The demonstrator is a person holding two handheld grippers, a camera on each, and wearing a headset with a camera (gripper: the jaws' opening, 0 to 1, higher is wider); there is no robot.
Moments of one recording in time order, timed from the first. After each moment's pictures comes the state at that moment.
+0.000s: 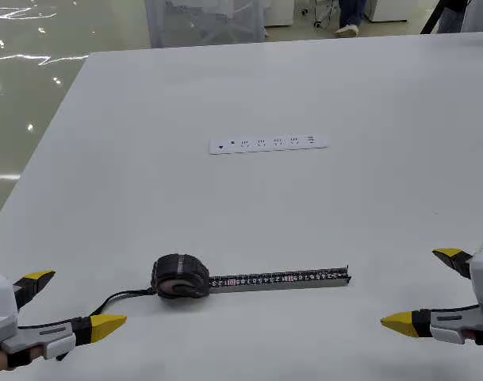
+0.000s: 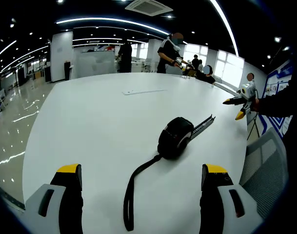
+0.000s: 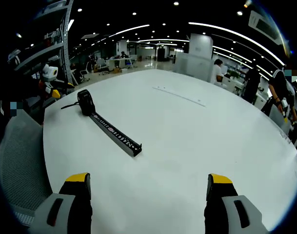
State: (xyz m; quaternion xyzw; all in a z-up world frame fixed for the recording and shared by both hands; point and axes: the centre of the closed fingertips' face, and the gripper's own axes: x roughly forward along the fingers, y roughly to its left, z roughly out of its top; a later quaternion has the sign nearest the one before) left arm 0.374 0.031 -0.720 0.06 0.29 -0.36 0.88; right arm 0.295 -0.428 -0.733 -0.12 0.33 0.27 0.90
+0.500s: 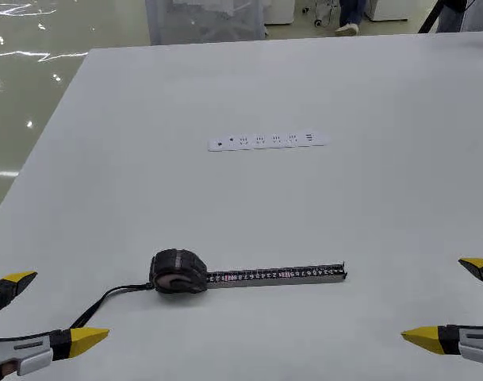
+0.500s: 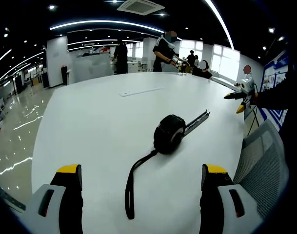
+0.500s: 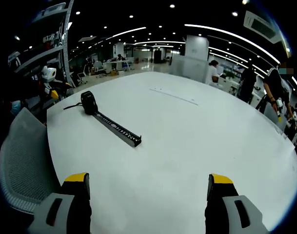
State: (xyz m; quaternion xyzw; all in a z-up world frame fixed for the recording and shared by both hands) left arm 0.357 0.044 -0.699 0.08 0.28 -0.36 0.89; right arm 0.260 -0.448 -0.722 -0.11 0.33 0.25 0.90
